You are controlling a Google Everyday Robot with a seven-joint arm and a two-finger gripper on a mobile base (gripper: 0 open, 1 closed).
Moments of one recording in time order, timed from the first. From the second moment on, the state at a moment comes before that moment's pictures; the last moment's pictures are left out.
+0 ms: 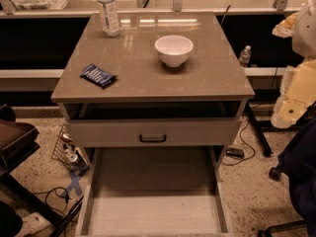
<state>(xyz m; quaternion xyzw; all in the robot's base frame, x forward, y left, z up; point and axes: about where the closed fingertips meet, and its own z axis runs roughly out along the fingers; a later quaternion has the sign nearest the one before) 0.438 -0.213 0.990 -0.60 0.78 -0.05 0.18</state>
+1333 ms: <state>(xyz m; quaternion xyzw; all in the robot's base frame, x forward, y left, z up) 0.547 -0.117 0.973 -0.54 0.76 0.06 0.36</state>
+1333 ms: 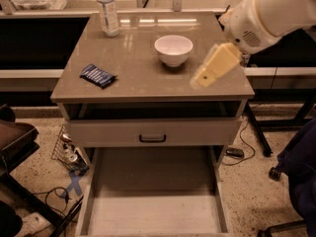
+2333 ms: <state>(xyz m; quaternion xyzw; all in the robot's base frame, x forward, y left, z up) 0.583 -0.039 0.972 -0.46 0.76 0.17 0.43</state>
